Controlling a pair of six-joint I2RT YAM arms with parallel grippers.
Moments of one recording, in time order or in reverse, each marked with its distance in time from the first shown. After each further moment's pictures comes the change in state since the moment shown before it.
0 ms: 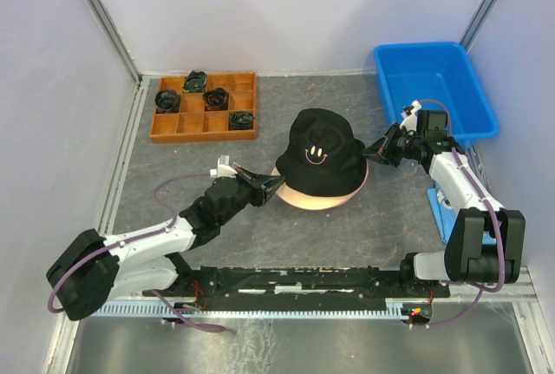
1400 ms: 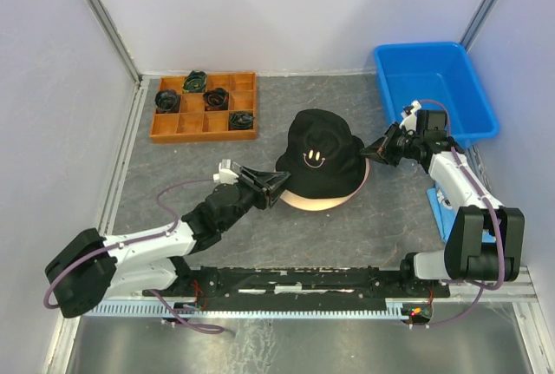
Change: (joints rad) left arm -0.082 -0.031 -0.034 0.068 -0.087 -0.076; right arm 0.000 0.012 -0.003 0.021 -0.007 0.019
